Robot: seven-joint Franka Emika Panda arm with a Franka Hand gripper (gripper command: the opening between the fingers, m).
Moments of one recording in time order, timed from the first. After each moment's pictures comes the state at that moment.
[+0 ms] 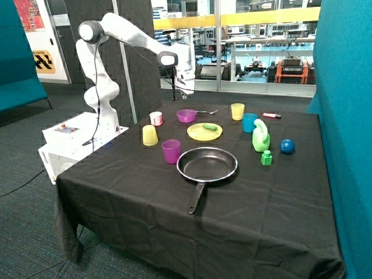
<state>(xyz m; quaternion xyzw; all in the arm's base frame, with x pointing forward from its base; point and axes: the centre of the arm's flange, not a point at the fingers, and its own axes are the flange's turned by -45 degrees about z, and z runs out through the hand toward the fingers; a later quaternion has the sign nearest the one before) 0.447 0.186 0.407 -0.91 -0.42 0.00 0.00</state>
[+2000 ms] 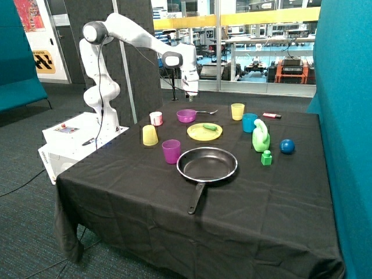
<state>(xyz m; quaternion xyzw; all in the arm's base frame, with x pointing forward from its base) 0.487 0.159 0.410 -0.93 -0.36 0.00 0.00</state>
